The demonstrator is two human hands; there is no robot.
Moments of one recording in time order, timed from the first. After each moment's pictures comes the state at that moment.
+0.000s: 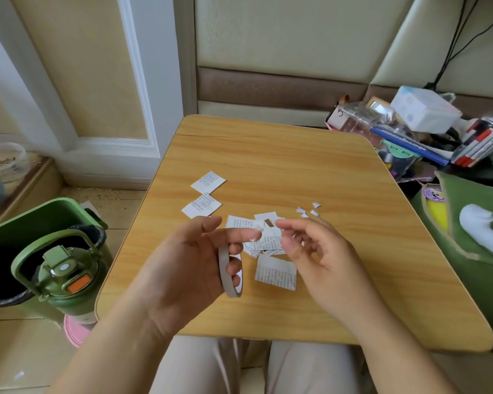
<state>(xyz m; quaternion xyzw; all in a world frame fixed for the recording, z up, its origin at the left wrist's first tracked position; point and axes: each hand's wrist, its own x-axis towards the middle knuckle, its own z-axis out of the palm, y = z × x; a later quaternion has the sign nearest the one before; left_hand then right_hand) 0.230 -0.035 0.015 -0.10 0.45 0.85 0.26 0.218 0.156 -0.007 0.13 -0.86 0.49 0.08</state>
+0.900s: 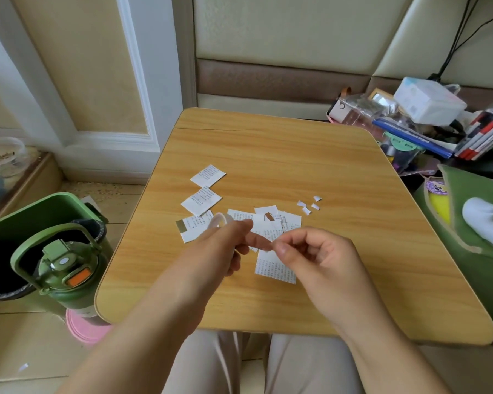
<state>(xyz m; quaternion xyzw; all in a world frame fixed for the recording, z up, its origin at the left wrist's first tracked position) 0.231 -0.013 0.015 -0.09 0.71 0.67 0.18 0.237 0.144 0.000 0.04 -0.79 0.61 0.00</state>
